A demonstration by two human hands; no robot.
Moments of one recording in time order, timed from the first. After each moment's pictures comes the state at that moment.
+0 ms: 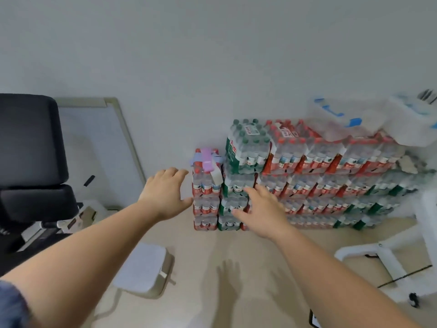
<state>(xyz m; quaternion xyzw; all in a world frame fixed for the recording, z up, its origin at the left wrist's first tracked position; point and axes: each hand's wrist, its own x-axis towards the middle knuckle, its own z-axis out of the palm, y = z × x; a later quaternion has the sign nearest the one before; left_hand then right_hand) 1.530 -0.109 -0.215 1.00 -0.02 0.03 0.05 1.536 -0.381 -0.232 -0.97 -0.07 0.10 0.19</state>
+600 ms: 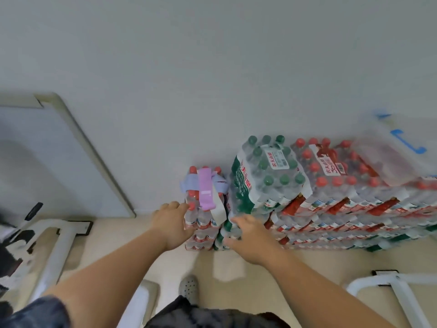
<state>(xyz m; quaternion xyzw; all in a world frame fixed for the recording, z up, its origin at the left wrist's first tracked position) 1.850 -0.050 -0.367 0.98 0.01 -0.17 0.13 1.853 -0.299 -0.337 -0.94 -0.08 0.28 0.19</state>
